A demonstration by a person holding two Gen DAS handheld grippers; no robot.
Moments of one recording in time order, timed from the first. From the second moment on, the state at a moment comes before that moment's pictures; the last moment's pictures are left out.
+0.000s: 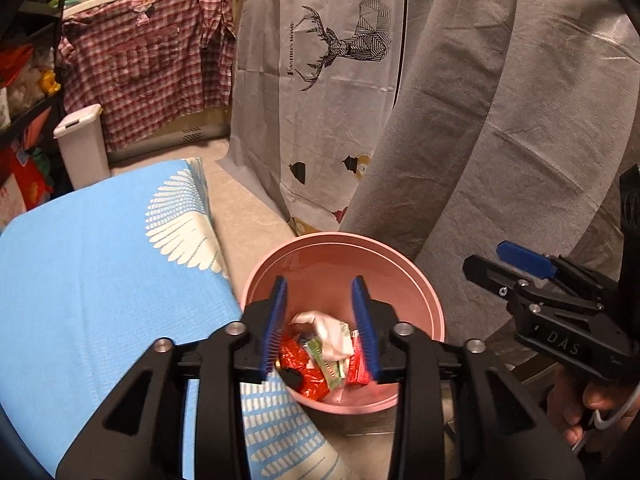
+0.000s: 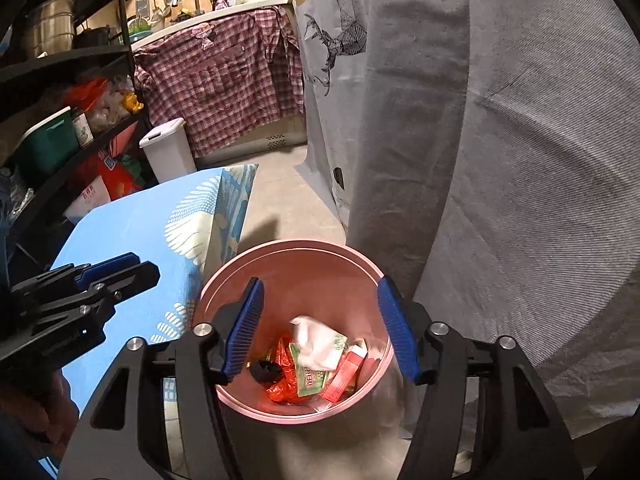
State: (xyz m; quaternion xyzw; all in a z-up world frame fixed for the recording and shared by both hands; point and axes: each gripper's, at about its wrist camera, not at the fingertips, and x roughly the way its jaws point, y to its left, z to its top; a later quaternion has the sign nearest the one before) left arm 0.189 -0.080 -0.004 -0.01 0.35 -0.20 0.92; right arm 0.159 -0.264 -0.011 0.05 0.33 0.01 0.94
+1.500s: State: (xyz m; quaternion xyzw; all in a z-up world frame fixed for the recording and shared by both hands) left arm 0.057 -0.042 0.006 -0.04 0.34 -0.07 0.94; right arm 0.047 -0.227 0.017 0.00 0.27 -0.04 0.96
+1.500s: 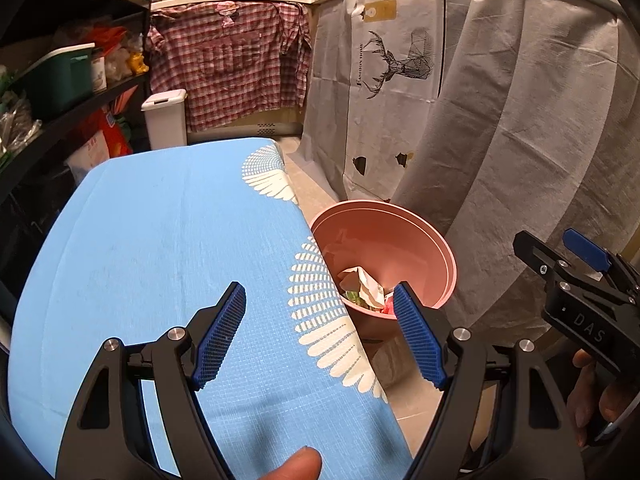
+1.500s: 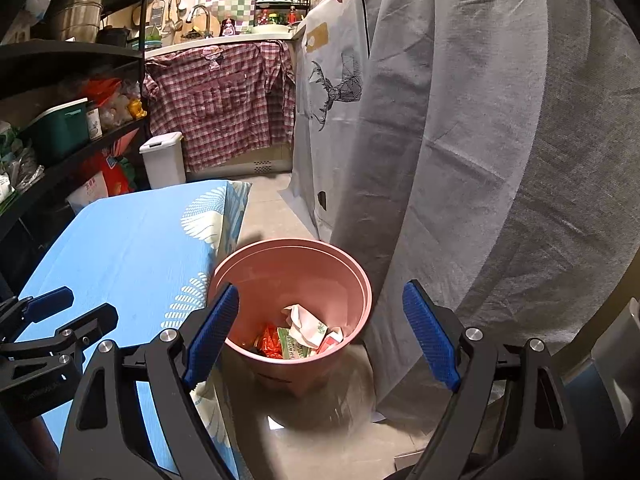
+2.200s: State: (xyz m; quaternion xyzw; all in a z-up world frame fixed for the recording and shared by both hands) left arm 0.058 -0.048 0.007 -0.03 0.34 -0.08 0.94; right arm 0.048 -0.226 0.015 0.00 0.27 -0.04 0.96
